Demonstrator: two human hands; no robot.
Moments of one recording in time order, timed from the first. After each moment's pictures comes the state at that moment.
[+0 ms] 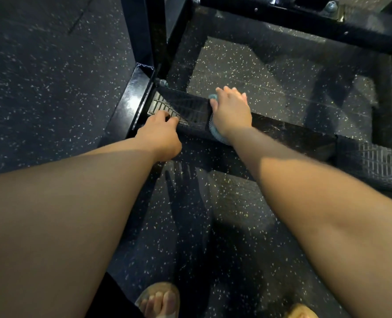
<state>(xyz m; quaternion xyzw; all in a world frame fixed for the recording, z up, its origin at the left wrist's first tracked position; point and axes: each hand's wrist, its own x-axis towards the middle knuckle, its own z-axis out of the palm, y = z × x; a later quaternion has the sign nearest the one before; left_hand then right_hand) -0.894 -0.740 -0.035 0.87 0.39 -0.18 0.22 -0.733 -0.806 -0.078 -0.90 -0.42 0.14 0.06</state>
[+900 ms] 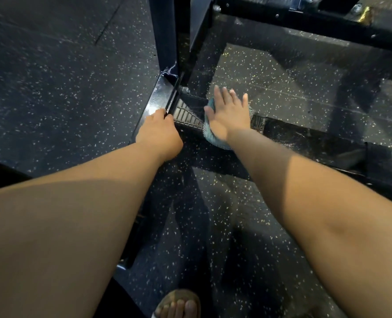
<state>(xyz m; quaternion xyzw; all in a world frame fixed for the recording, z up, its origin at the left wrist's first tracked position) -0.921 -0.710 -0.025 0.87 0.45 -0.14 0.16 -0.767 -0.769 -0.083 -0.87 -0.46 0.15 0.01</state>
